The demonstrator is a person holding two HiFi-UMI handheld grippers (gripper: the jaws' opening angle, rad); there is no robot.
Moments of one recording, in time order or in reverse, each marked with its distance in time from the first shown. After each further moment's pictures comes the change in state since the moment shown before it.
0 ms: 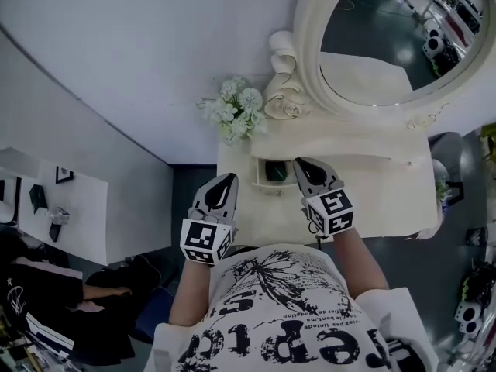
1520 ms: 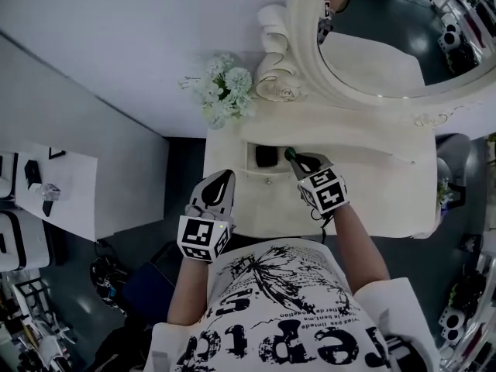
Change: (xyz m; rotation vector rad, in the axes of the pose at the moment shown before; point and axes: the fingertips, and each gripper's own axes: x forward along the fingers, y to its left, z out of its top) left arm 0.019 -0.030 -0.042 -0.081 0.097 0.076; right arm 0.027 -0.043 -0.115 -0.056 0.417 0.124
